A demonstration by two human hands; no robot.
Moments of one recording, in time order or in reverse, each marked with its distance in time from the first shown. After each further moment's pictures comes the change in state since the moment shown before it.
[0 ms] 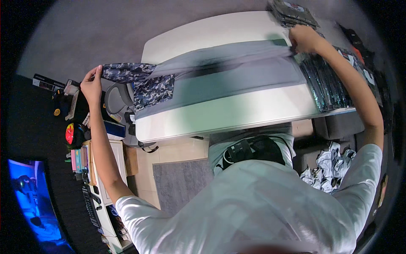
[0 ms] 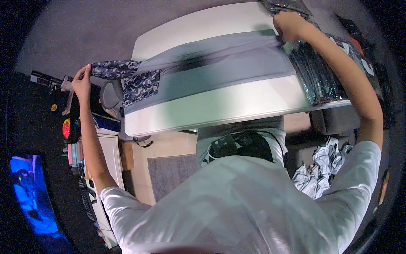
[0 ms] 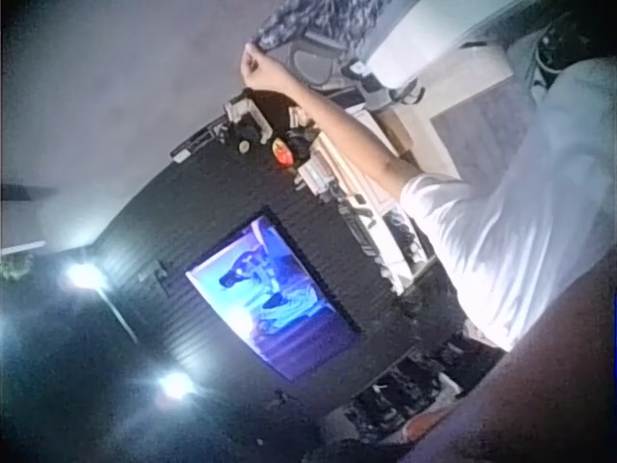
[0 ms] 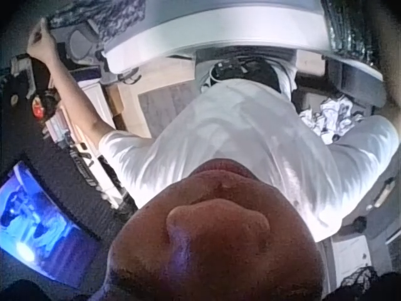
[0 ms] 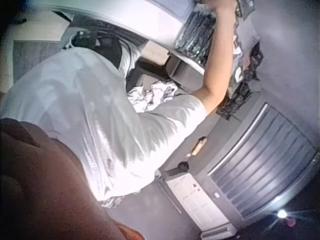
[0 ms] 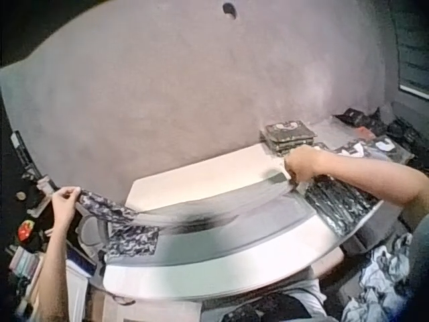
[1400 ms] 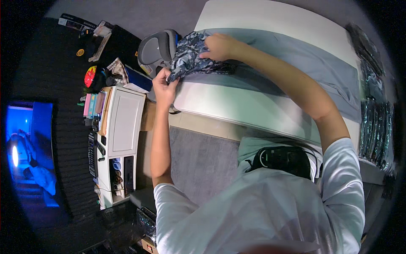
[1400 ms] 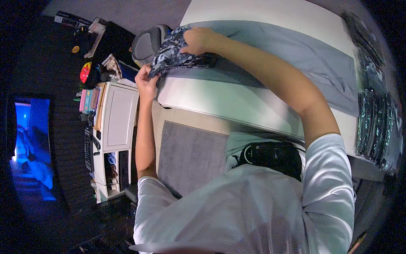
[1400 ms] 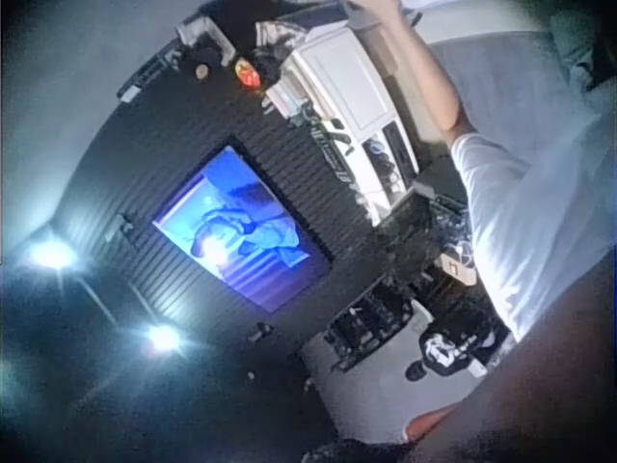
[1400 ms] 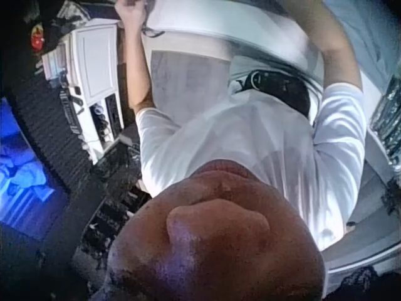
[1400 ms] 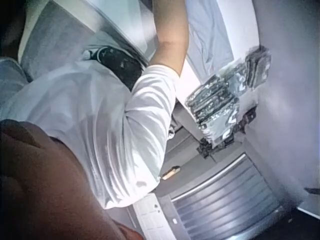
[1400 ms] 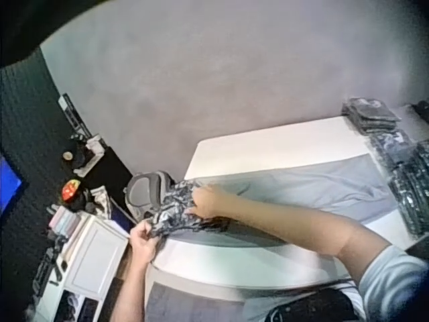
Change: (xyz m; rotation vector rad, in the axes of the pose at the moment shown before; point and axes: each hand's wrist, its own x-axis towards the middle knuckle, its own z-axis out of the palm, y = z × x) left_hand -0.192 -0.063 0.011 -0.421 -0.258 -0.155; right_hand 0.195 -0.438 0.013 0.571 0.203 -0.661
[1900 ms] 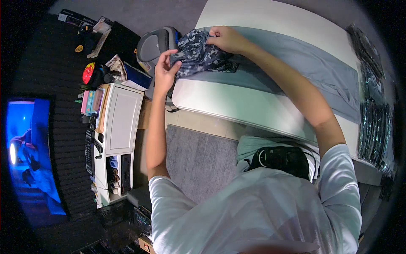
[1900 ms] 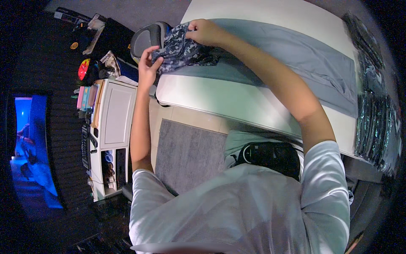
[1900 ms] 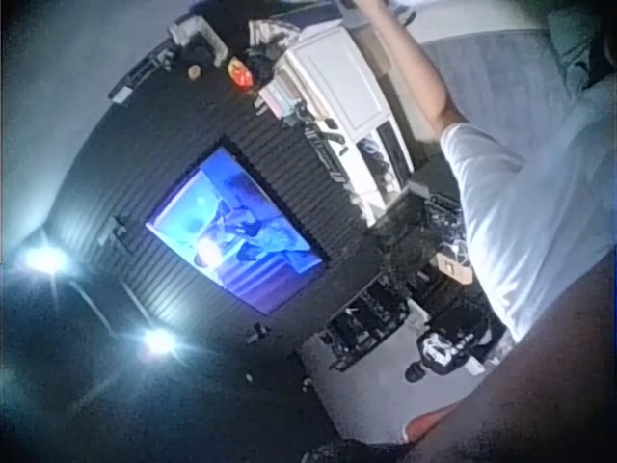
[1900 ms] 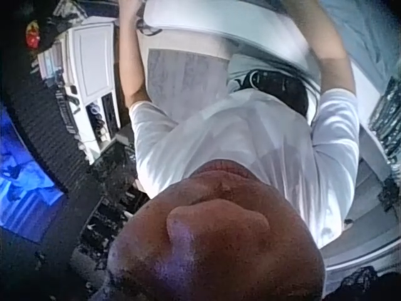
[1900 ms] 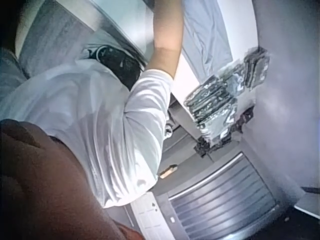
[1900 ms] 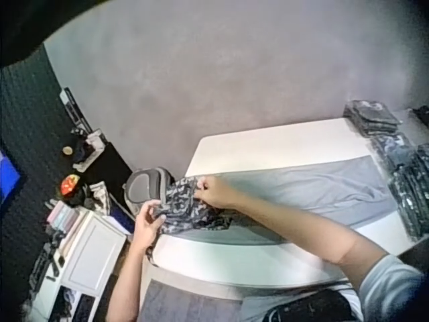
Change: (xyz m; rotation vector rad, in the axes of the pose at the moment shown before) left_hand 0.025 -0.006 -0.004 -0.031 -0.061 -0.154; right_hand 0.003 0.011 0.009 0.647 0.178 0.123
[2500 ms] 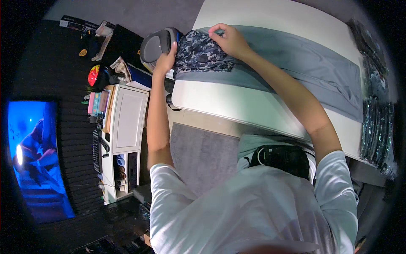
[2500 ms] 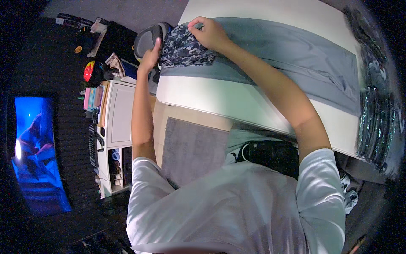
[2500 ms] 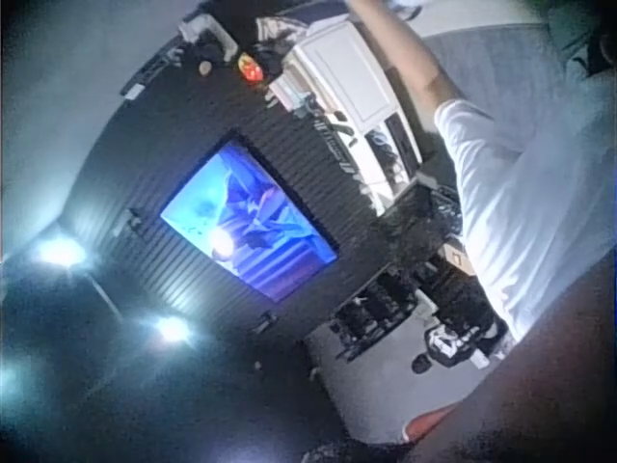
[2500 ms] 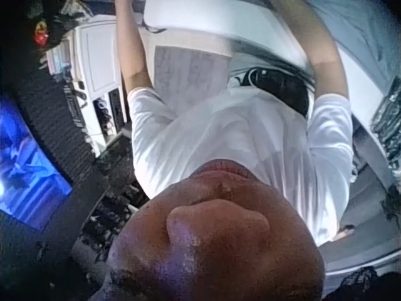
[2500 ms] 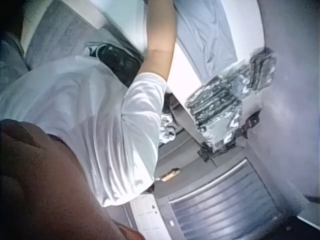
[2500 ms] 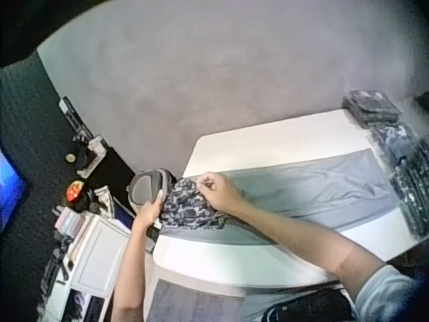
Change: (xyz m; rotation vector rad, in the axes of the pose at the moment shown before) left_hand 0.081 -0.021 -0.002 0.740 0.035 -0.550; right_hand -0.029 0.011 -0.006 0.230 0.323 0.007
